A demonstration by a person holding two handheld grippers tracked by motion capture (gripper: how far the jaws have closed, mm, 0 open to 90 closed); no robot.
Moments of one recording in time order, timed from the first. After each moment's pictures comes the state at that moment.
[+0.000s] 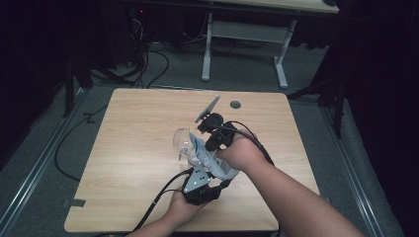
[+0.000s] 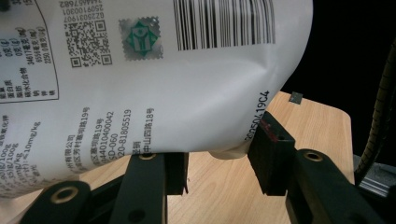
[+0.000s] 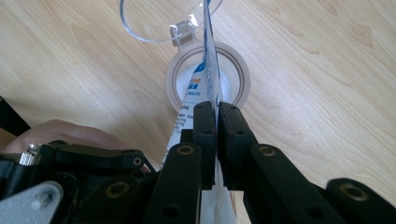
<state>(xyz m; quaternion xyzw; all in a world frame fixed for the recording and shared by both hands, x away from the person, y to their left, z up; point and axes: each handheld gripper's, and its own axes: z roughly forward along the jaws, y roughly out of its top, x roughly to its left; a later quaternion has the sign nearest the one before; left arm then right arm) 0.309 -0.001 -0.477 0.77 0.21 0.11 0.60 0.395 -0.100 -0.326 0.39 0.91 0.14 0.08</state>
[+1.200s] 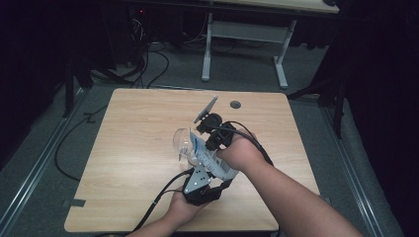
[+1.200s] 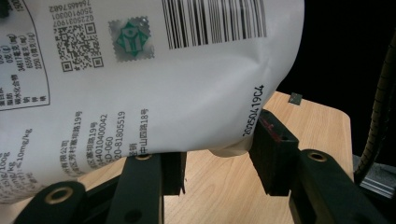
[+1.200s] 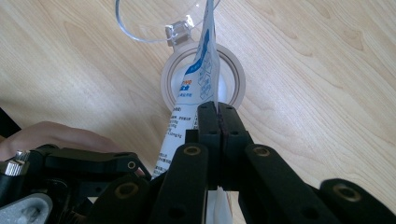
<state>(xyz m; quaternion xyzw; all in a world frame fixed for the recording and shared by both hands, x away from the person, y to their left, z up) 0.307 -0.002 -0.476 0.76 0.21 0.12 0.60 0.395 -0.096 -0.327 0.38 0.91 0.13 0.09</state>
